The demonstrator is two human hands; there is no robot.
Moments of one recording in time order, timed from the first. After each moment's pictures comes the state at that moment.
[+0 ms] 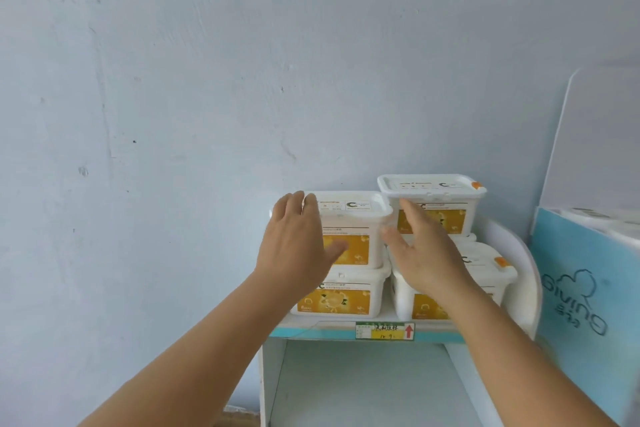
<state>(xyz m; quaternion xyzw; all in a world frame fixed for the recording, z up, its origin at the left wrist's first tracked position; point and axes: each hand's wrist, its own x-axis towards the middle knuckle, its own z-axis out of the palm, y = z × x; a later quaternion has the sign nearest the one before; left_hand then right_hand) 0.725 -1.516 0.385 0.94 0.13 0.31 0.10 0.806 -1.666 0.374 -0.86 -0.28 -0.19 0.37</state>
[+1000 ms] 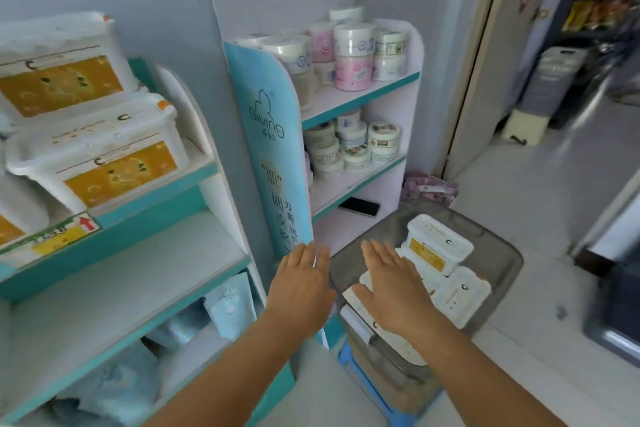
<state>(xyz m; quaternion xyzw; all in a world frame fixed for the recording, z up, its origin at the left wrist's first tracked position) 0.734 -1.836 0.151 0.96 -0.29 -0.01 0.04 0.691 -1.985 0.133 -0.98 0.09 0.06 0.17</state>
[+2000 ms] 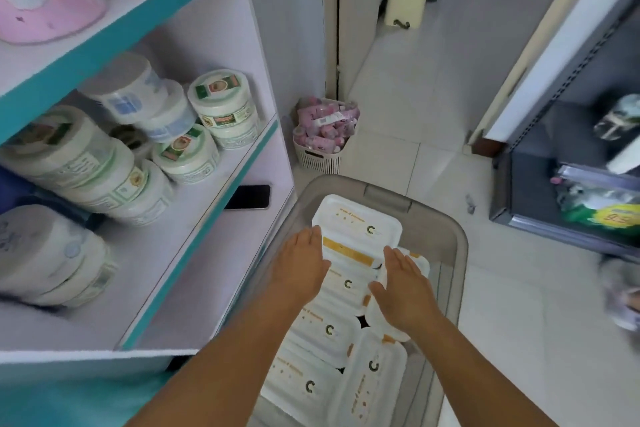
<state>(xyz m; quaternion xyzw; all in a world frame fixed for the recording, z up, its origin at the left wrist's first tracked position) 0.952 -2.134 -0.027 0.88 -0.43 -0.20 0.04 0.803 -2.233 -0.046 -0.85 0.42 0.15 0.29</state>
